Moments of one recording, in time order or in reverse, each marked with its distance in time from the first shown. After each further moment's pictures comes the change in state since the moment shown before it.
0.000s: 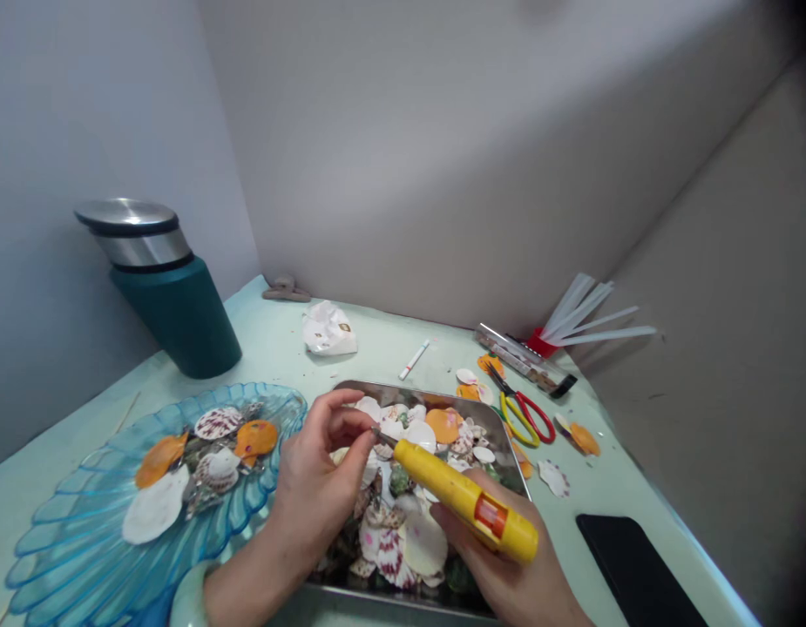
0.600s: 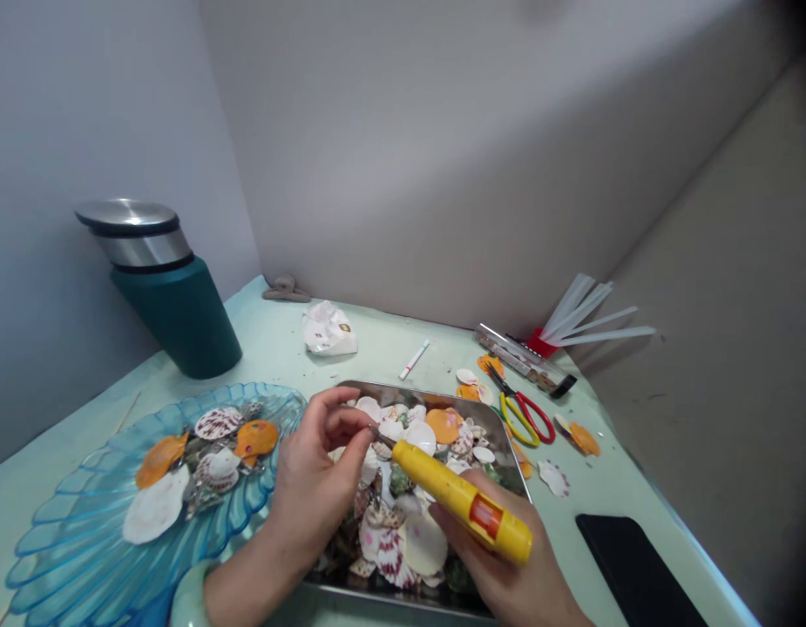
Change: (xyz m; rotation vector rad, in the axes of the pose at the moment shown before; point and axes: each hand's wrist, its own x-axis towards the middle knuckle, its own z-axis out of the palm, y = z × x) left_hand 0.001 0.002 0.000 -0.030 0.039 -0.020; right_hand 0.000 -0.005 -0.001 -0.013 0.007 -0.012
